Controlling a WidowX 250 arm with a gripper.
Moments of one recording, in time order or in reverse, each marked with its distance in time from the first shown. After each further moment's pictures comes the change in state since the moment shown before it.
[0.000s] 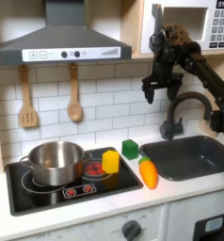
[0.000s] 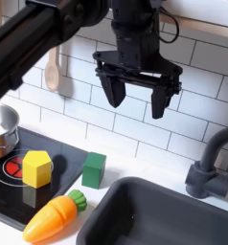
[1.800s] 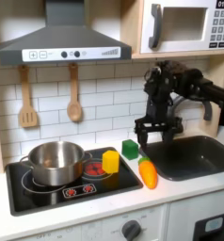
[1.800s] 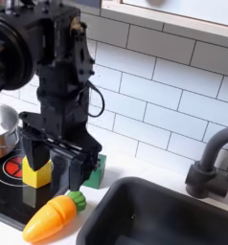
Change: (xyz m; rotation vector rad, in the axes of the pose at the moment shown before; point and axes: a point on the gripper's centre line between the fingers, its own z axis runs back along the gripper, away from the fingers) arm -0.107 0.055 -0.030 0.112 0.236 -0.042
